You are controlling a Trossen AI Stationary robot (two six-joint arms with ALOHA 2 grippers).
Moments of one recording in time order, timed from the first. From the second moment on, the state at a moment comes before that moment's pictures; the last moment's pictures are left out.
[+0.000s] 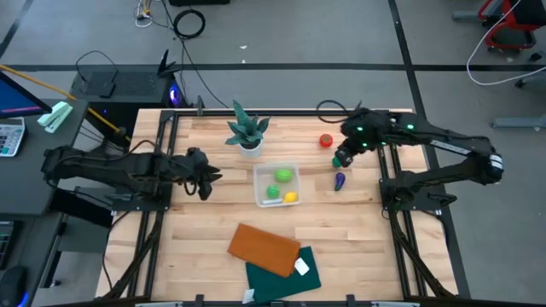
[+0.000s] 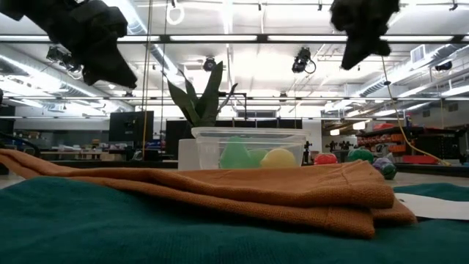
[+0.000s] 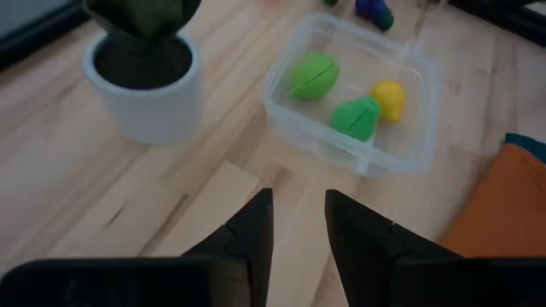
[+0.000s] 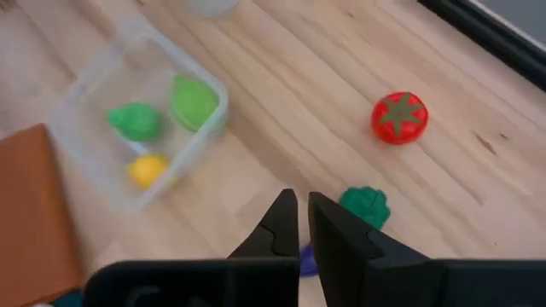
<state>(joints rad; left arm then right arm) -0.06 0.75 0.55 -0.44 -0.32 -0.49 -0.32 1.06 1.15 -1.07 0.05 0.45</state>
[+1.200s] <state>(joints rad) 0.03 0.71 0.44 -0.05 -0.38 -0.45 -0.68 1.66 1.15 -0.79 0.02 0.42</state>
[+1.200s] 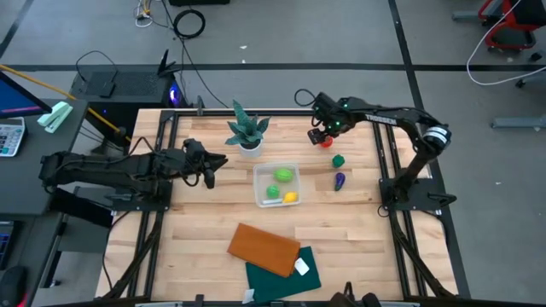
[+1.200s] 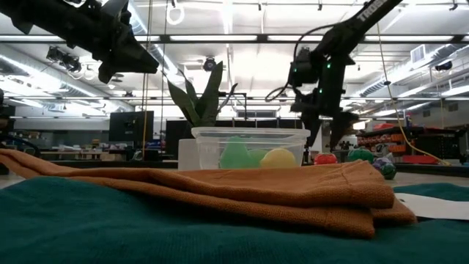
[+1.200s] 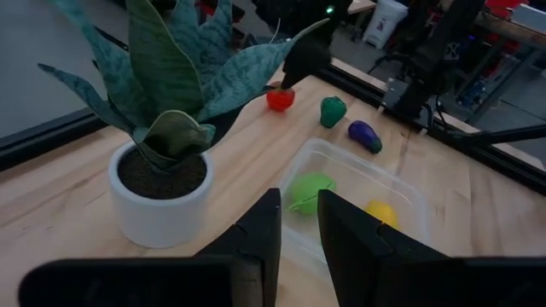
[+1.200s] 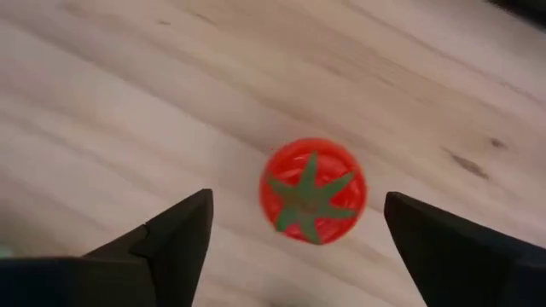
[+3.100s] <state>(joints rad) 0.03 0.71 0.44 -0.05 -0.38 -0.45 -0.67 1.70 1.15 -0.77 0.06 0.50</state>
